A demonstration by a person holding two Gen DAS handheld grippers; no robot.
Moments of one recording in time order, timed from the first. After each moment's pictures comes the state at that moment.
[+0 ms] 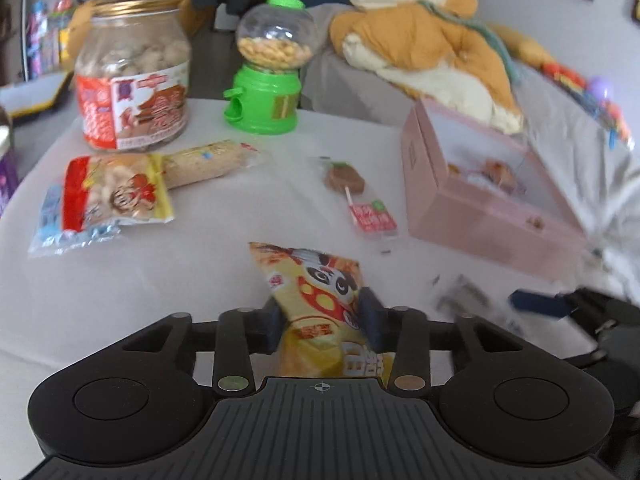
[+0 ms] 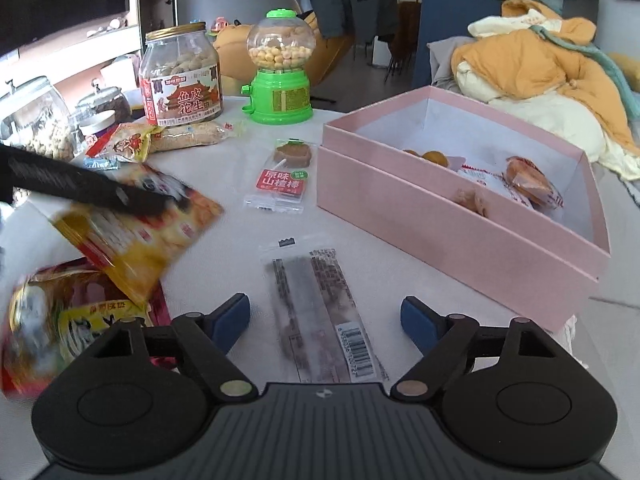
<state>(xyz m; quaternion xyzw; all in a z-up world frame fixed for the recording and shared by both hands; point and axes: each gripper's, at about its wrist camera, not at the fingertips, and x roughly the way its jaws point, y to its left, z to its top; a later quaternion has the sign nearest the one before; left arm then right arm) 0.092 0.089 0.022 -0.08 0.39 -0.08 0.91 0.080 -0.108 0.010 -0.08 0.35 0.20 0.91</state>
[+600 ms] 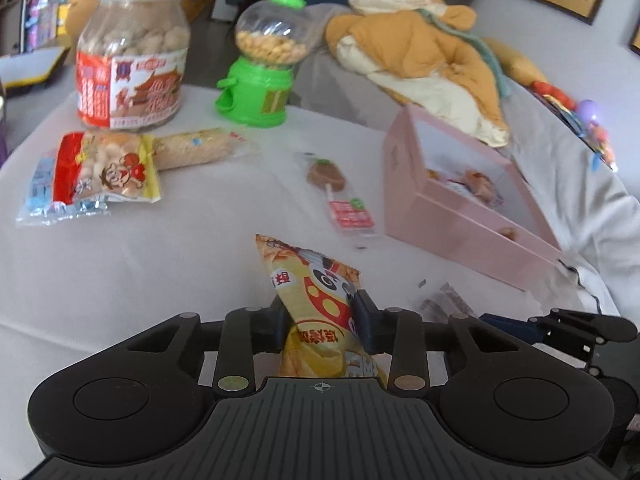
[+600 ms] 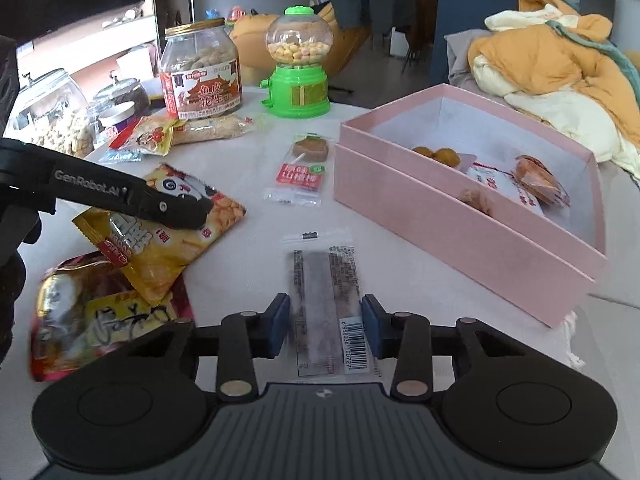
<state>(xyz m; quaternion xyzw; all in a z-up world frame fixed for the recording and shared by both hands) 0.073 0.094 0.030 -0.14 0.38 -0.11 0.91 0.067 -0.112 0.025 -0.09 0.37 0.22 0.90</state>
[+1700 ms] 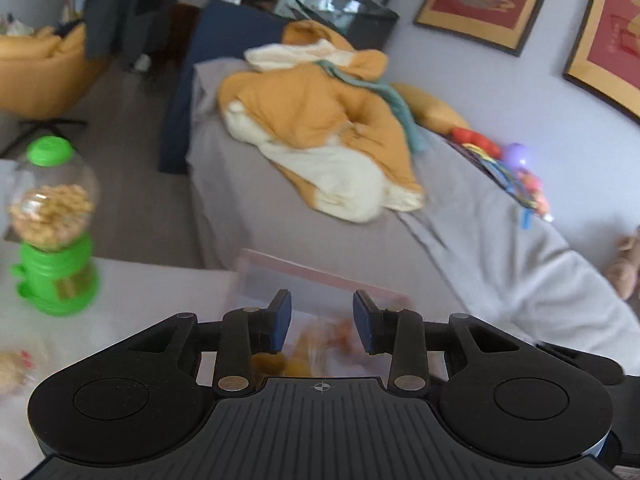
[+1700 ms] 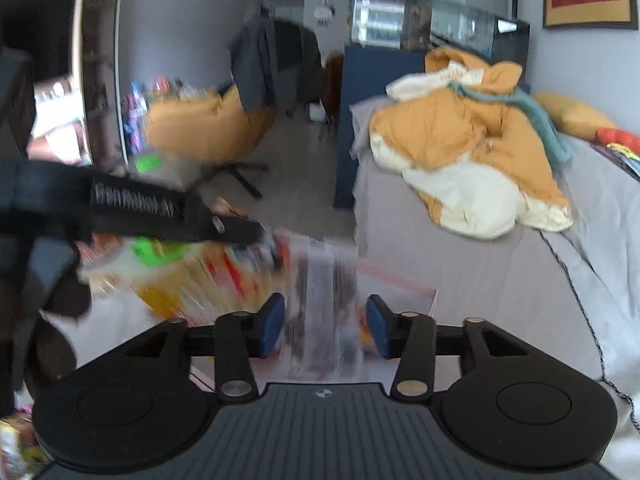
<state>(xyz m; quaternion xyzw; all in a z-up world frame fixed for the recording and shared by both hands) 0.224 0.002 0.102 -0.15 0.29 -0.21 0.92 0.154 -0.192 0.119 -0.07 0.28 0.11 0.95</state>
